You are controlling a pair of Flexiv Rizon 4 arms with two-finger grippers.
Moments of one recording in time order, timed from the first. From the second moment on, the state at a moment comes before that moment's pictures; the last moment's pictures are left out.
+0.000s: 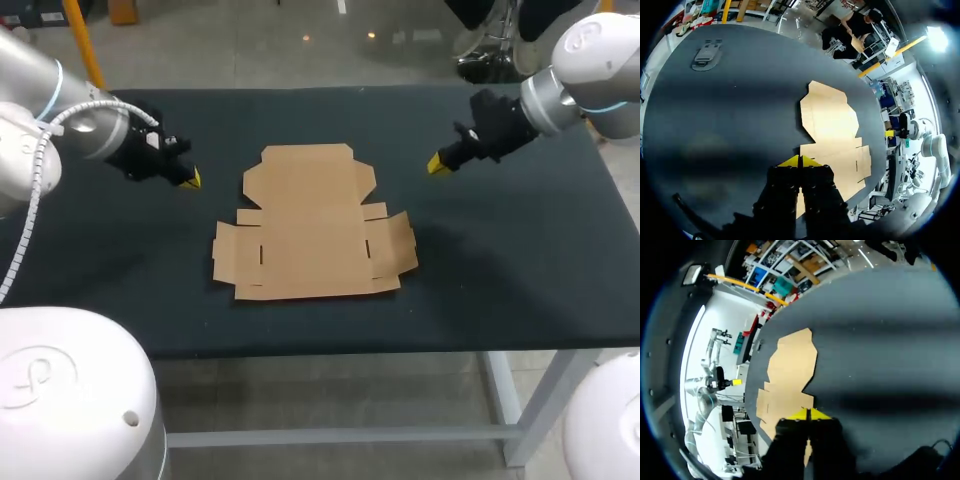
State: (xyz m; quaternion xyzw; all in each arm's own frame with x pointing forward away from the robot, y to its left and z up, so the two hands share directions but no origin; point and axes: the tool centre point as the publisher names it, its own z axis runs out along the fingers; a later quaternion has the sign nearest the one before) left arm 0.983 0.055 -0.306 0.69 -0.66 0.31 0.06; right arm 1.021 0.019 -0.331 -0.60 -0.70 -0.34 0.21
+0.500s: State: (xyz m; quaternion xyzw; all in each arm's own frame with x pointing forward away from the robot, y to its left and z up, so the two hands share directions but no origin) left arm 0.982 0.044 -0.324 0.67 -0.68 0.30 0.07; right arm 1.011 0.025 -0.343 -0.64 -0.64 -0.34 0.25
